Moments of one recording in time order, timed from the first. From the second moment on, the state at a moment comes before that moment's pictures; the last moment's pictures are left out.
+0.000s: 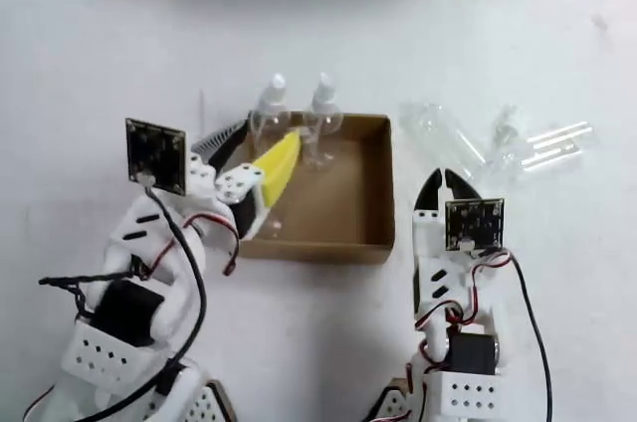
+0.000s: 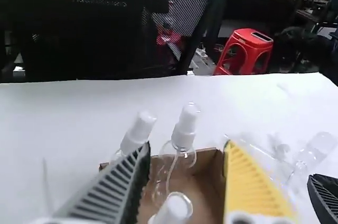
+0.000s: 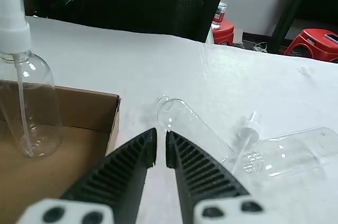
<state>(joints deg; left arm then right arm) 16.1 -69.0 59.0 35.5 12.5 1.3 -101.3 96.4 28.1 11.6</state>
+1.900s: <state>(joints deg) -17.4 -37.0 59.0 42.4 7.6 -6.5 -101.3 96.4 31.7 22.7</state>
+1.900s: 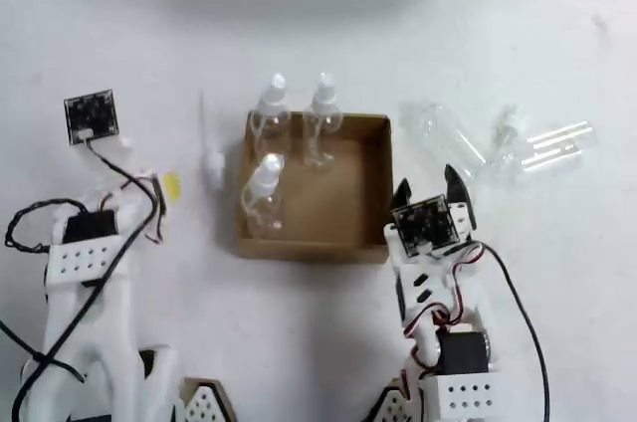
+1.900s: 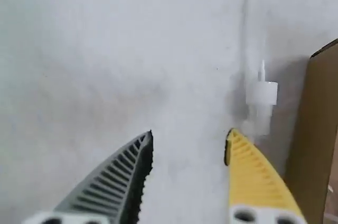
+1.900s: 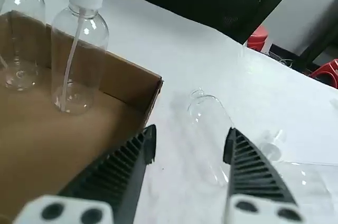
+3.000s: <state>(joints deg) -14.9 -37.8 63.9 34.2 7.6 5.2 -88.9 72.5 32.2 32.2</state>
